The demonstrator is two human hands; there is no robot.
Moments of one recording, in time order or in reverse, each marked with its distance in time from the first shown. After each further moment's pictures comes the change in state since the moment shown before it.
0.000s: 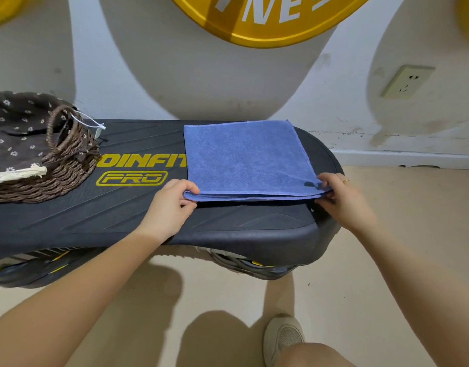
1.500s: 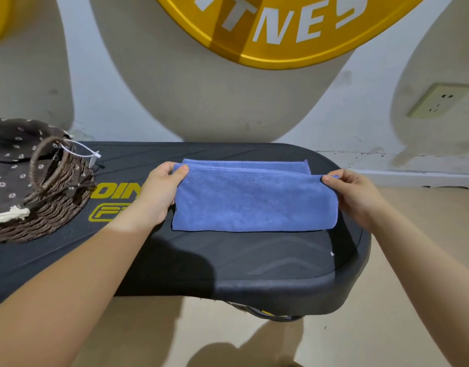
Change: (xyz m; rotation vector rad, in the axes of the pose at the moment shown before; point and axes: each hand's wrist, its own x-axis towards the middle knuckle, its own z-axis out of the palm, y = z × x) left_hand 0.119 -0.004 -0.017 -0.631 0.103 -0.329; right_hand 0.098 -0.019 -0.011 1.011 -0.131 0.414
